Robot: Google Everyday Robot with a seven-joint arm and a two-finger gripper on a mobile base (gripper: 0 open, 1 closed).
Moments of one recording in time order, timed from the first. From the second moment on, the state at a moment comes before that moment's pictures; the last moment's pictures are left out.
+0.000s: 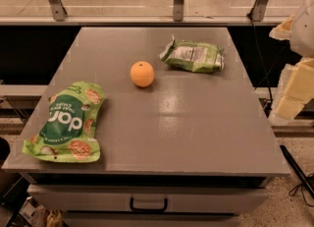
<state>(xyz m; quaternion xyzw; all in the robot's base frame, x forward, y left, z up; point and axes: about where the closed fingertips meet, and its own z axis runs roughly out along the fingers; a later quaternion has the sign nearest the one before) 0.438 -0.215 0.982 -0.60 0.78 -0.04 0.17</state>
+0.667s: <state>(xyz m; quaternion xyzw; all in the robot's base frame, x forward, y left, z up) 0.466 -0.213 0.991 -0.60 0.78 -0.05 0.18</state>
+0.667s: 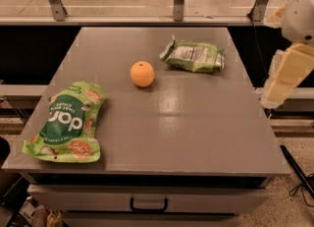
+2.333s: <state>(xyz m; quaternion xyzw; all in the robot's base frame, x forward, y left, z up) 0.674 -0.218 0.924 -0.54 0.79 0.06 0.29</state>
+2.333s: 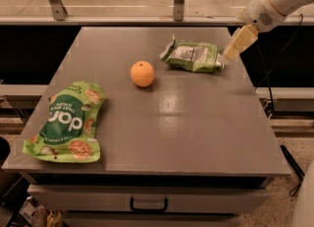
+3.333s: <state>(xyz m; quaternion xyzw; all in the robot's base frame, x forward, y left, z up) 0.719 -0.174 0.858 -0.53 0.79 0.12 0.29</state>
